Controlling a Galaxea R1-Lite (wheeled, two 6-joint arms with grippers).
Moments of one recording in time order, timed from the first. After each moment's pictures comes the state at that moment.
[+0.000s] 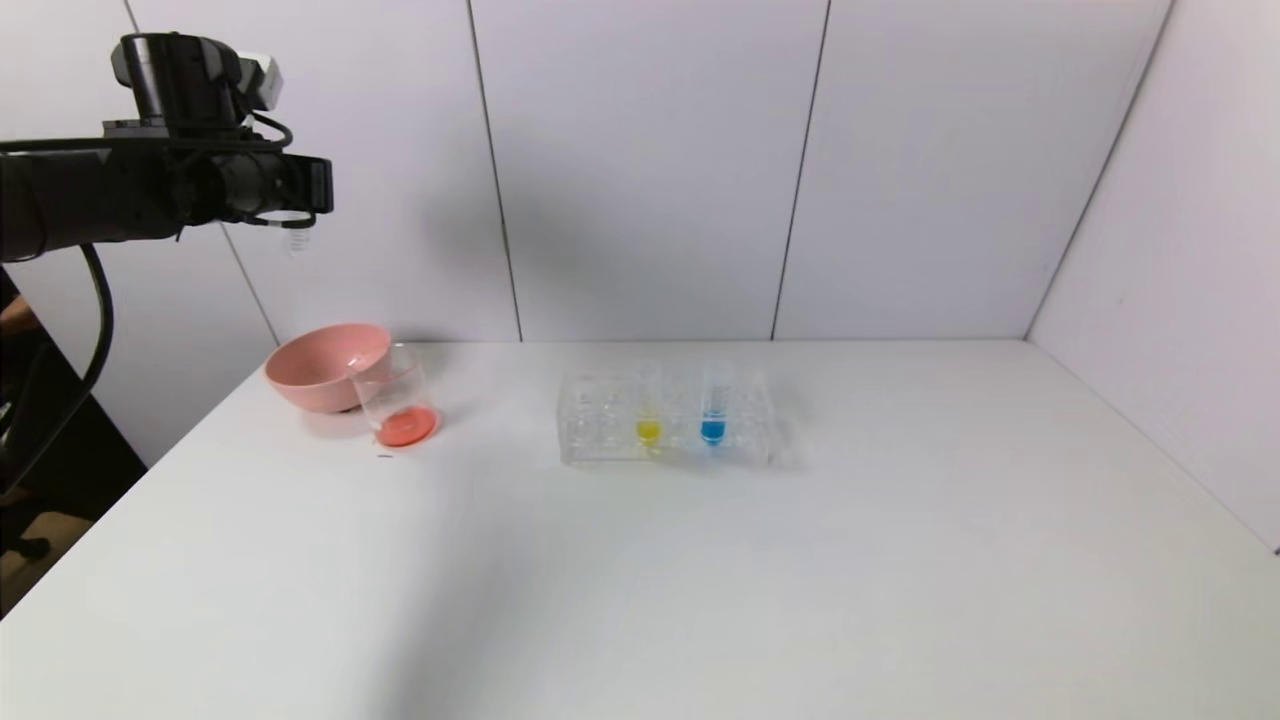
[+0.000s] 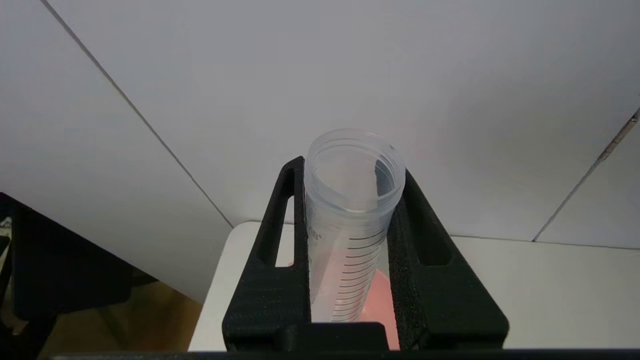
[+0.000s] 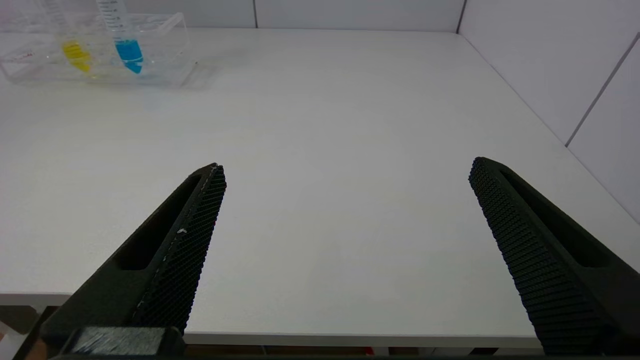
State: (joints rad) left arm 0.05 2.11 -1.98 -0.01 0.14 0.11; right arm 0.00 0.00 0.00 0.00 0.00 0.00
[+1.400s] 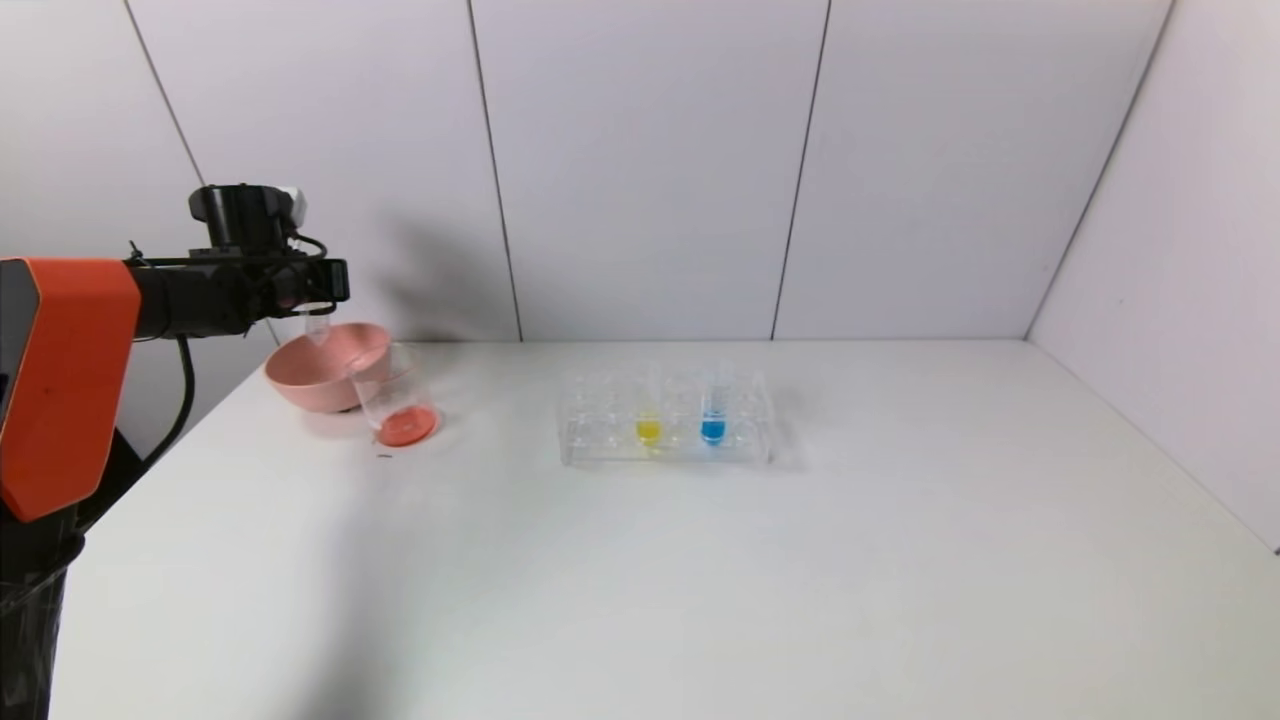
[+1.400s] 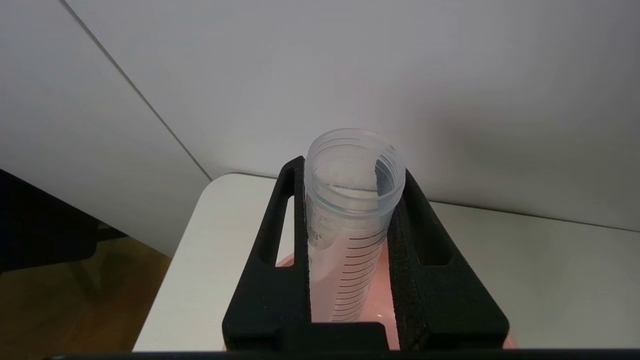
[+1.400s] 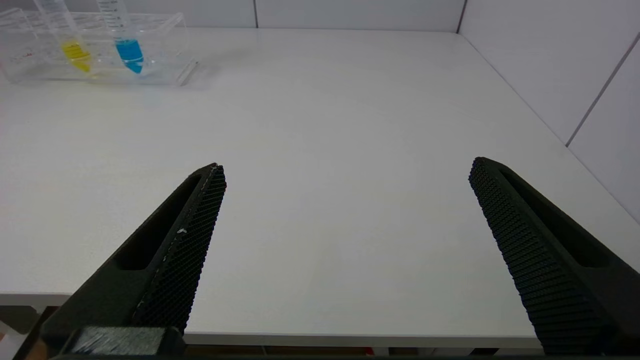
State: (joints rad) left arm 0.13 2.39 -1.98 -0.17 0.10 0.05; right arm 0.00 0.00 0.00 0.00 0.00 0.00
